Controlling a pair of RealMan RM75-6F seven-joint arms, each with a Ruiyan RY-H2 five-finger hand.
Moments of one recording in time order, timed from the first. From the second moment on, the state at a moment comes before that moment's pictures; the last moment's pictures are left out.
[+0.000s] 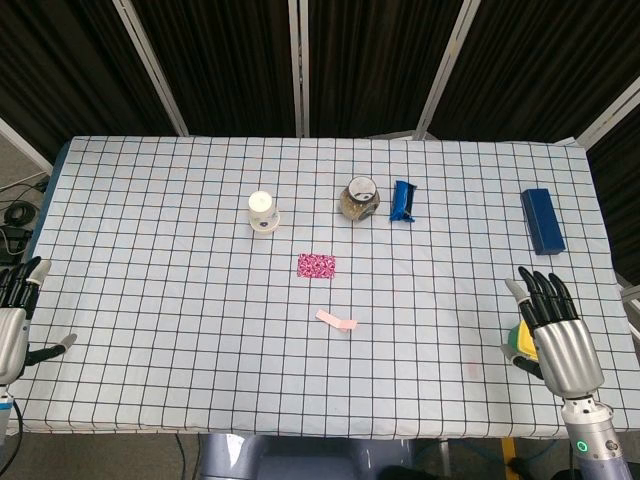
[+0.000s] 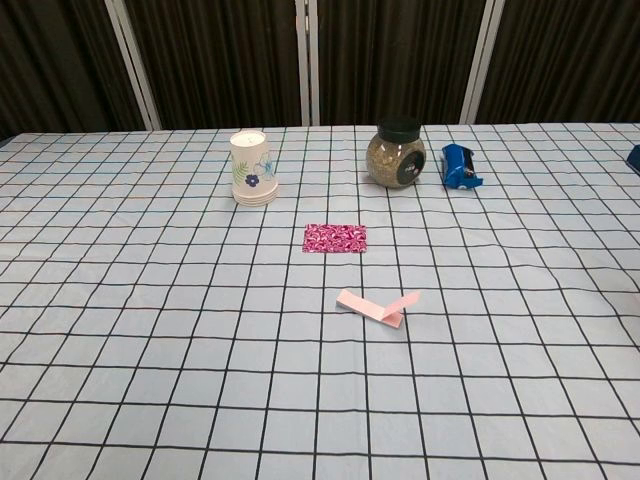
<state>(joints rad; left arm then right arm) -0.14 -1.09 -0.04 -1.77 1.40 1.53 0.11 0.21 -1.22 -0.05 -1.54 -1.62 1.69 -0.08</state>
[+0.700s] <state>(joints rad) -0.15 -1.10 -0.07 -1.75 1.37 1.47 0.13 0.54 -1.30 0.03 -1.58 -1.59 1.07 -0.17</state>
